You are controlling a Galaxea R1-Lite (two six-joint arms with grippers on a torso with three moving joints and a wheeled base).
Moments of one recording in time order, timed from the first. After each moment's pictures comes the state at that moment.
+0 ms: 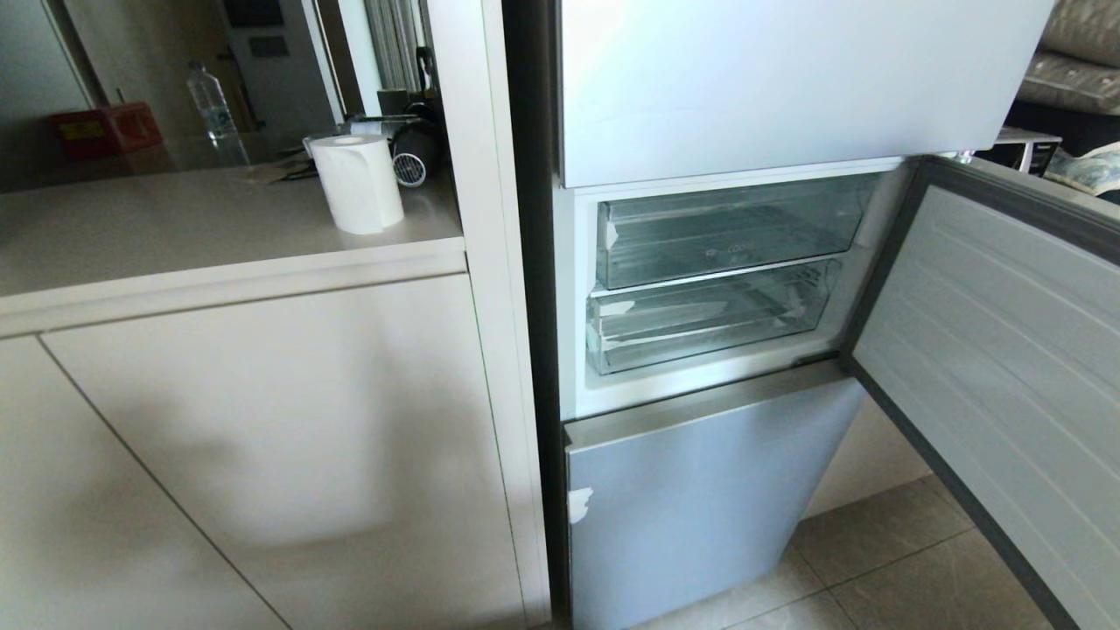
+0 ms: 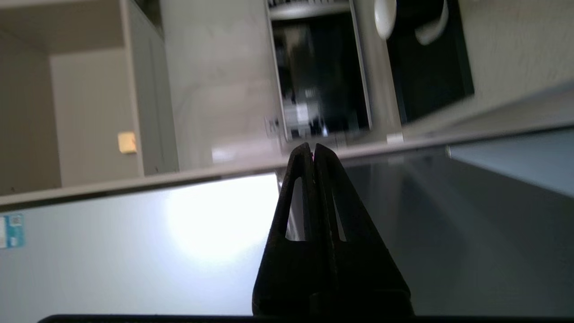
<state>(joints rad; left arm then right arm) 0.00 0.00 -0.01 0.00 0.00 0.01 -1.53 1.53 -1.03 -0.39 1.04 1.54</state>
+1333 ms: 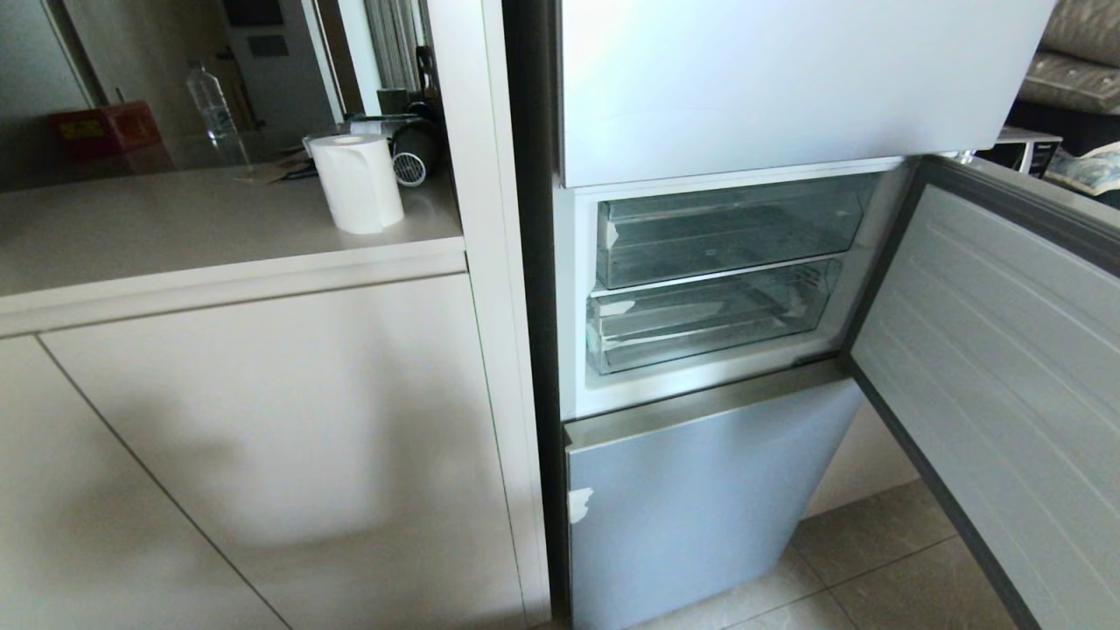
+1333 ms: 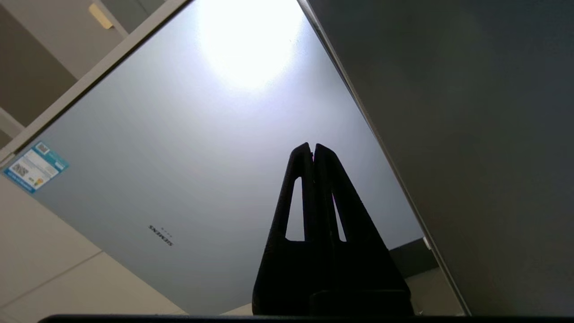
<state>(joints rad) 0.00 0.00 -0.01 0.00 0.00 0.01 -1.18 1.44 -0.95 -0.61 1.30 2.22</state>
